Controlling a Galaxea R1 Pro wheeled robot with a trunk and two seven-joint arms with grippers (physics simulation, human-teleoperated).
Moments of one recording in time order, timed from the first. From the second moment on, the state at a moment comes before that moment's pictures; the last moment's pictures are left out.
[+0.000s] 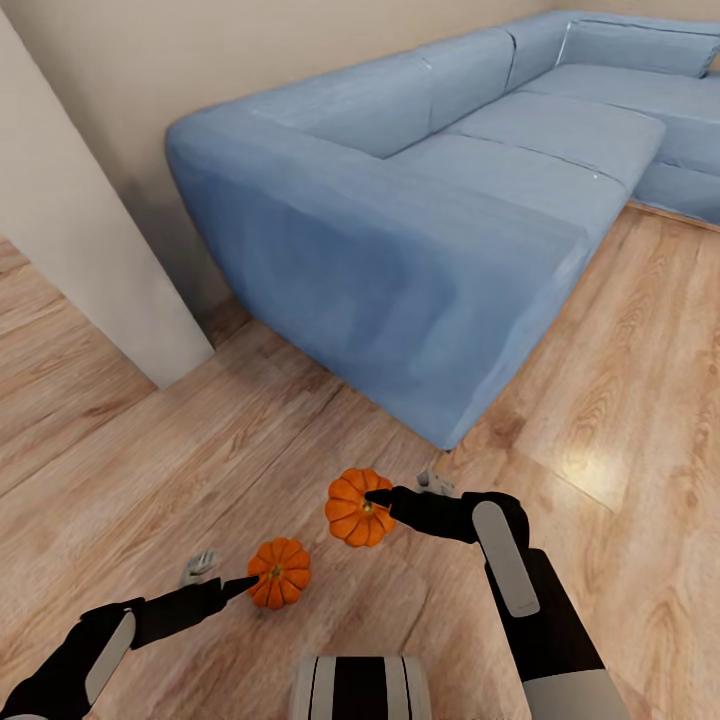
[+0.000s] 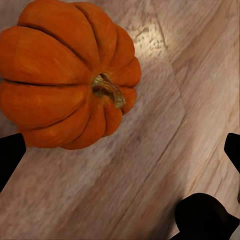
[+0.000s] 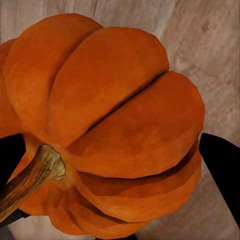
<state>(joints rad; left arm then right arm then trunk) -0.44 0.24 0.09 -0.70 0.34 0.54 -0.83 -0.50 0.13 0.07 -1.39 -0.78 1.04 -0.17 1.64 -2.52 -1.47</state>
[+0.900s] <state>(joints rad) -0.44 0.24 0.10 -0.70 0.34 0.54 -0.83 -0.50 0.13 0.19 -1.47 -0.80 1.04 -0.07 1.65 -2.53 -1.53</state>
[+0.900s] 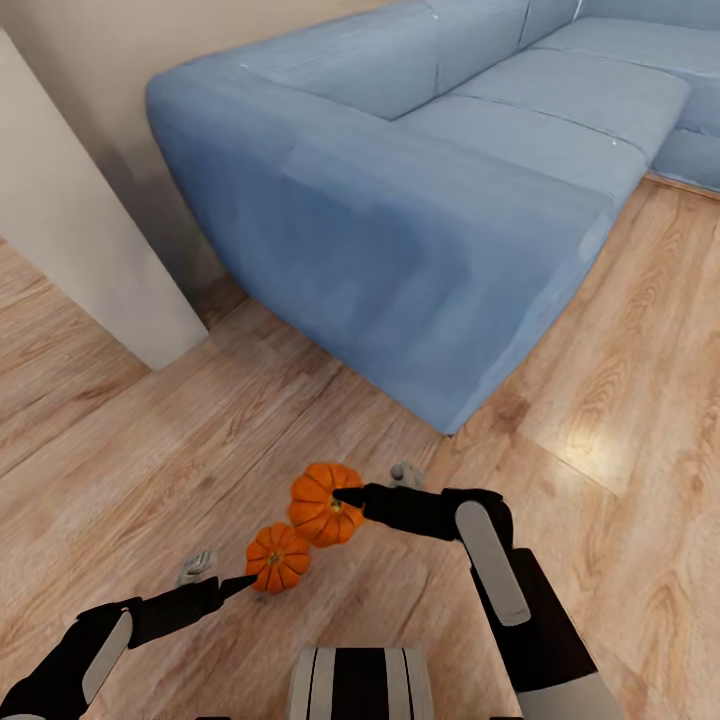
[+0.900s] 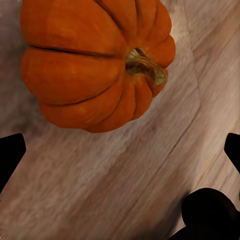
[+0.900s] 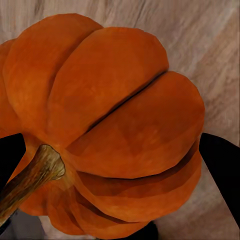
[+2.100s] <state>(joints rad) -0.44 0.23 0.33 -0.69 0.35 0.45 -0.75 -0.39 0.13 0.22 -1.57 -0.78 1.04 -0.04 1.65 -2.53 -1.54</state>
